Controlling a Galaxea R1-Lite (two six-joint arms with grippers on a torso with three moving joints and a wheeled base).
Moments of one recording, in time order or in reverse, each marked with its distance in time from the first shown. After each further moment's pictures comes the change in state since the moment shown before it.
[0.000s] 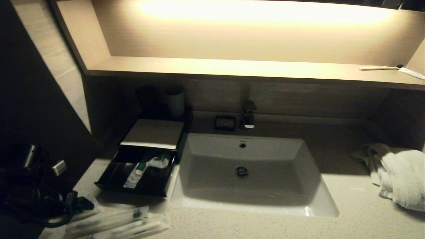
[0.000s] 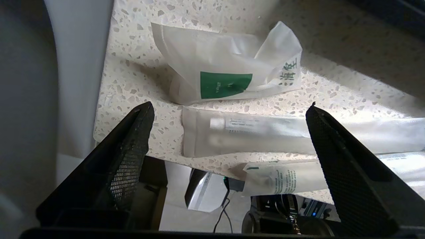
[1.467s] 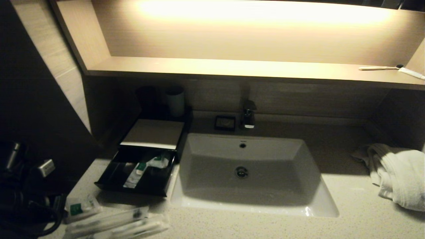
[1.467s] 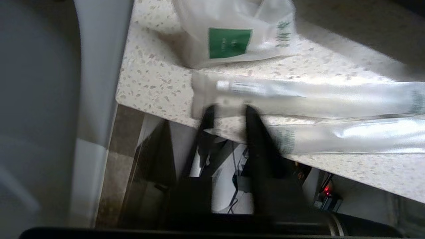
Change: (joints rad) left arm -0.015 -0.163 0.010 0.119 0.056 0.003; right arm 0.000 0.000 0.000 0.000 0.000 0.000
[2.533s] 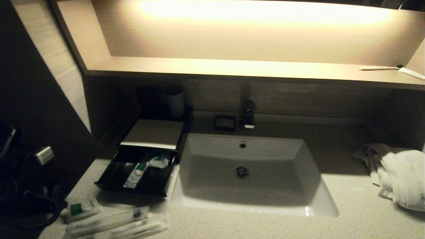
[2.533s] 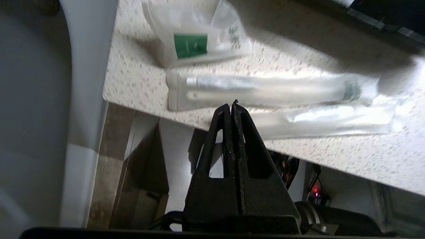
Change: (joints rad) left arm -0.092 -0.098 -0.106 0.154 0.000 -0.078; right arm 0.000 0.000 0.000 0.000 0.000 0.000
